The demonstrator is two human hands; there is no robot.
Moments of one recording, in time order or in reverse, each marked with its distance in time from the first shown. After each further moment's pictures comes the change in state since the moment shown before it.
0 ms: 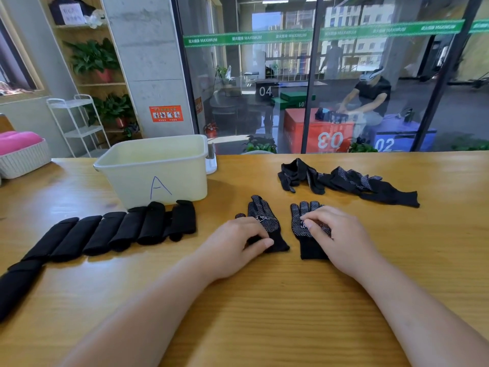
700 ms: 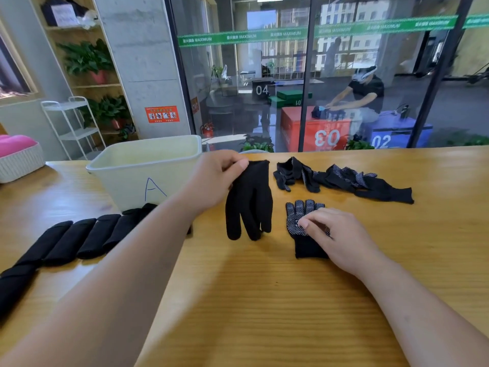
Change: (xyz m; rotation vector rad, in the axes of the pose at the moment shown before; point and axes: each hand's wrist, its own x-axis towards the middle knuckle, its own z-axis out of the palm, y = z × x) left_hand 0.061 0.021 -0.093 -0.350 0.307 -0.246; right_hand -0.002 0.002 -0.011 -0.024 -0.063 -0.015
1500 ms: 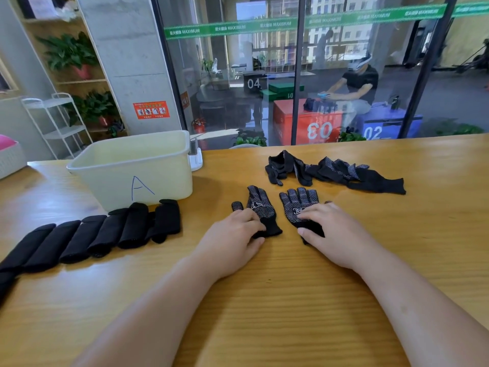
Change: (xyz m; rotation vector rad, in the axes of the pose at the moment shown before) left_hand -0.062 -0.060 0.086 0.620 -0.293 0.275; right_hand 0.004 0.020 0.004 -0.223 -0.177 0.110
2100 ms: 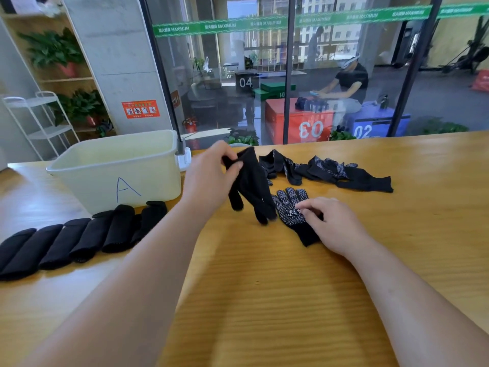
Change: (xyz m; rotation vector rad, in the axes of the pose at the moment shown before) left_hand 0.075 -0.007 -0.068 -0.285 0.484 -0.361; right_hand 0.015 0.031 0.008 0.255 0.178 0.105
